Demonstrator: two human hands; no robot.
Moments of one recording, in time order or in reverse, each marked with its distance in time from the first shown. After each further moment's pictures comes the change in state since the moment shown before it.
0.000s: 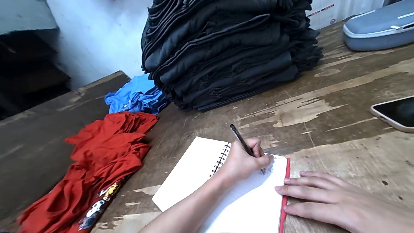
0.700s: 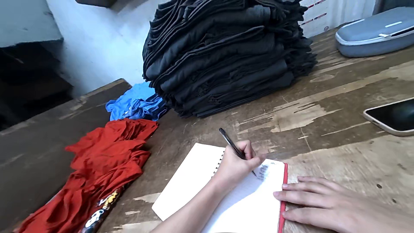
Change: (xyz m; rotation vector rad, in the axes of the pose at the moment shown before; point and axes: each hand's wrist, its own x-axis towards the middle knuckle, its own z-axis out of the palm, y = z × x) left_hand -0.001 -0.003 -0.006 -0.173 0.095 0.037; right_hand 0.000 0.000 0.000 0.001 -0.008 -0.002
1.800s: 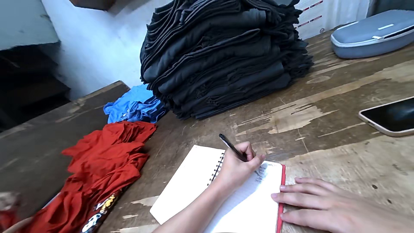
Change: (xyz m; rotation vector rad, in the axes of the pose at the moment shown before) left_hand 0.002 -0.008 0.005 0.071 0.009 0.077; right_hand 0.001 0.000 0.000 -0.004 -0.001 -0.004
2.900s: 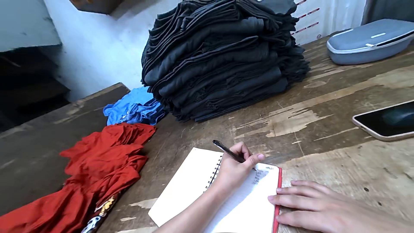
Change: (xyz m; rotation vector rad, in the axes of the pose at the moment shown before) left_hand 0.000 -0.001 0.002 -0.066 0.062 -0.010; right_hand 0.000 0.001 0.001 0.008 -0.001 -0.002
